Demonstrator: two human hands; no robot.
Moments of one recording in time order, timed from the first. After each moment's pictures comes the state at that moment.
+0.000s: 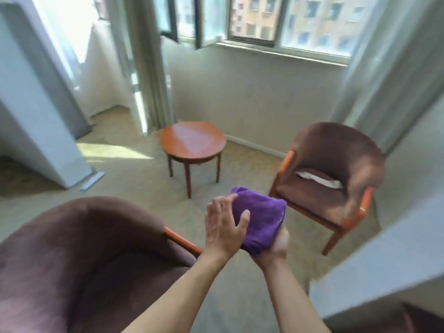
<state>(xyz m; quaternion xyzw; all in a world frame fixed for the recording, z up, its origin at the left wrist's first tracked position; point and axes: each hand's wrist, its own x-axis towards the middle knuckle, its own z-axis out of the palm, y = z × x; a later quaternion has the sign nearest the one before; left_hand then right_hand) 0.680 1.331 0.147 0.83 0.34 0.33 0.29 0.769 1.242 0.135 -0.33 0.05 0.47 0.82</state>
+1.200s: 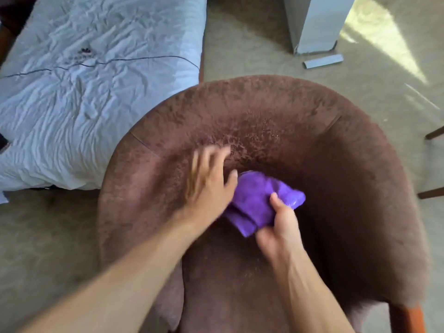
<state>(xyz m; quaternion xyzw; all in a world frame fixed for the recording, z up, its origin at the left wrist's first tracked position) 0.265 1.691 -0.185 0.59 0.78 0.20 0.02 0.413 1.702 -0.200 -0.49 0.10 0.79 0.35</state>
